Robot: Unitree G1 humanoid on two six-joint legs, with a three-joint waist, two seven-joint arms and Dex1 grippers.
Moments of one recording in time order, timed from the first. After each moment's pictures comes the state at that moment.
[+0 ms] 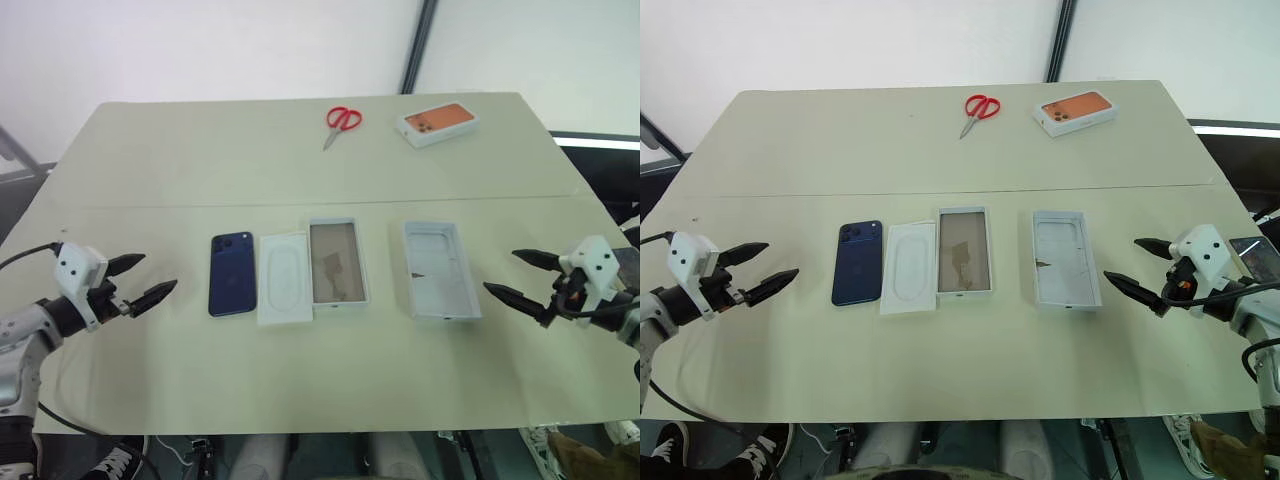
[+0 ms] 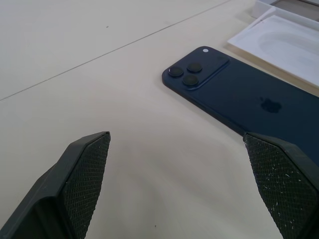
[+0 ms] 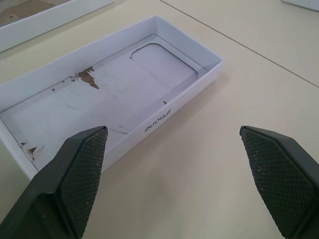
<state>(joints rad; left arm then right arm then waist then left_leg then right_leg) -0.03 0.79 0.38 0.15 -0.45 0.15 -0.98 -0.01 -0.87 -0.39 0.04 0.40 0.22 1.03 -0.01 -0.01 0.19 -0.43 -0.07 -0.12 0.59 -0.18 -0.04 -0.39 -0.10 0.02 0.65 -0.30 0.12</state>
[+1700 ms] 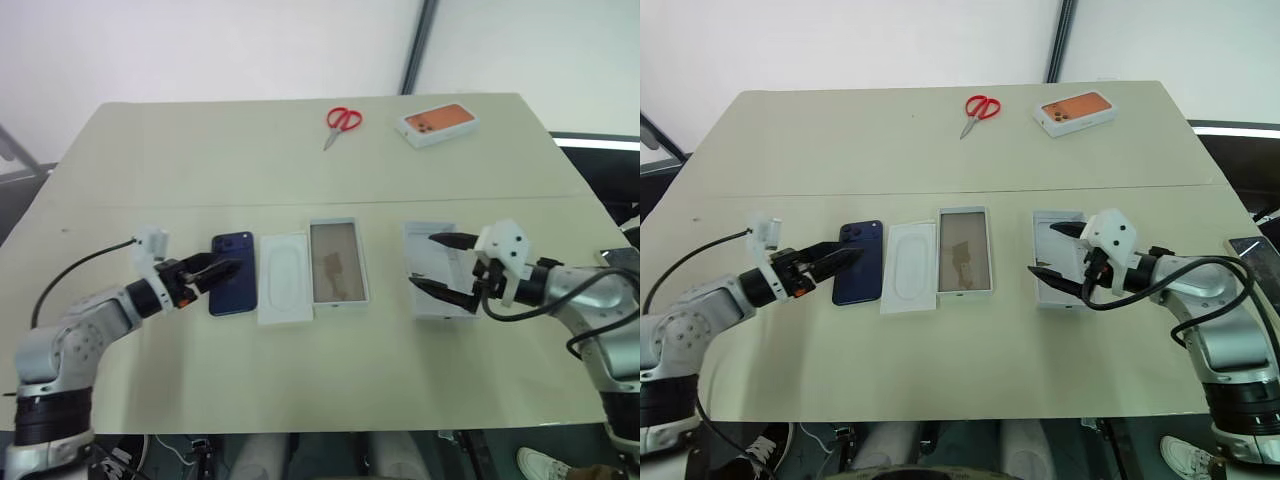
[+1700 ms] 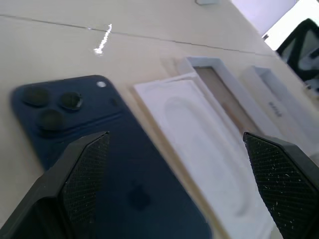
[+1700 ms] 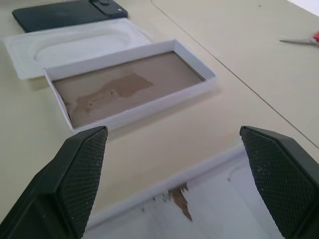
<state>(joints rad) -0.26 0.54 0.32 -0.14 -0.86 0.97 -0.63 -0.21 -0.79 -0.08 -0.25 0.38 0.32 0.96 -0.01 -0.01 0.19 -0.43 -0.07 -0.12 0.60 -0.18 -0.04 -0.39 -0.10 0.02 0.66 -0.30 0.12</state>
